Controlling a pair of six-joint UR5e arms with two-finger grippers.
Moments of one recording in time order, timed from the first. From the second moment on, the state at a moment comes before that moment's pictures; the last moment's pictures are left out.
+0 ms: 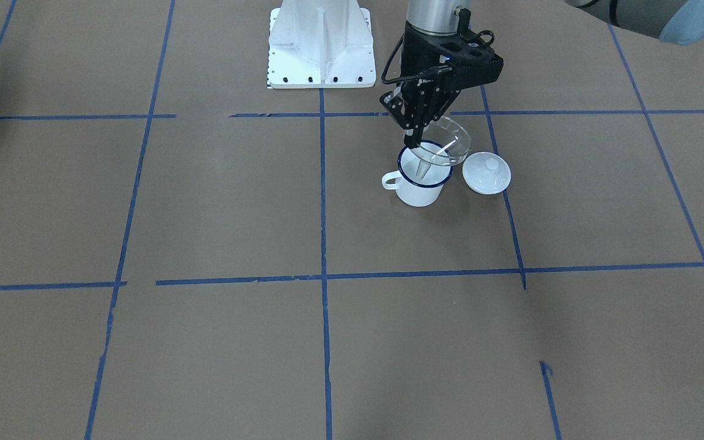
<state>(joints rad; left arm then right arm) -0.61 -2.22 -2.04 -1.40 -1.60 -1.73 1.56 -1.68 1.56 -1.39 2.29 0.01</state>
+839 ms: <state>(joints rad) -0.73 -2.23 -1.37 -2.21 -1.25 -2.26 1.56 -1.68 1.56 -1.39 2.29 0.01</state>
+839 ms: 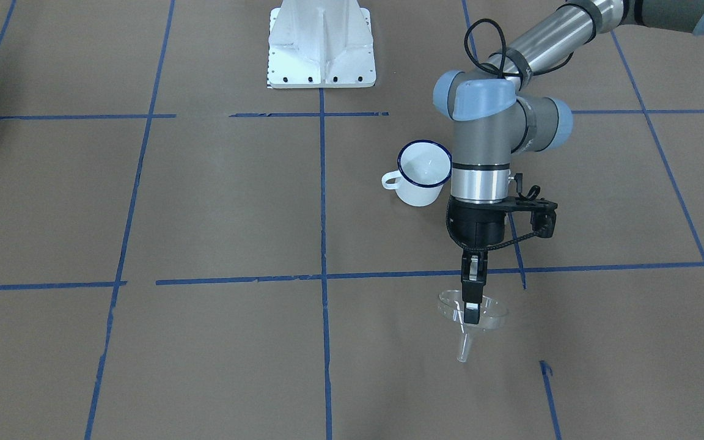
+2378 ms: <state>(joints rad) -0.76 -2.03 -1.65 -2.24 -1.59 -1.61 1.56 -1.68 1.56 -1.39 2.29 0.01</state>
